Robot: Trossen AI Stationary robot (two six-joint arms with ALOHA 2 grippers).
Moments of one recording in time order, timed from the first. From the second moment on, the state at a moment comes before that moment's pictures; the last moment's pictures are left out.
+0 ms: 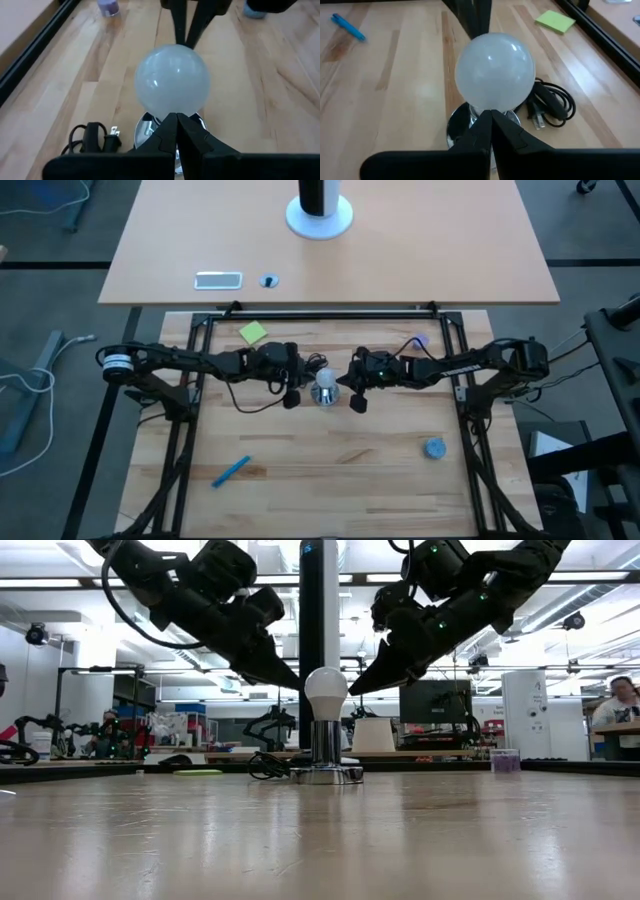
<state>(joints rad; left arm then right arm) 0.21 1.45 0.77 0.13 0.08 0.10 -0.12 1.49 0.73 0.25 0.02 -0.02</state>
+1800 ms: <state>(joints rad) 0.21 1.47 0.77 0.15 0.11 0.10 -0.12 1.49 0.74 0.23 0.07 -0.05</state>
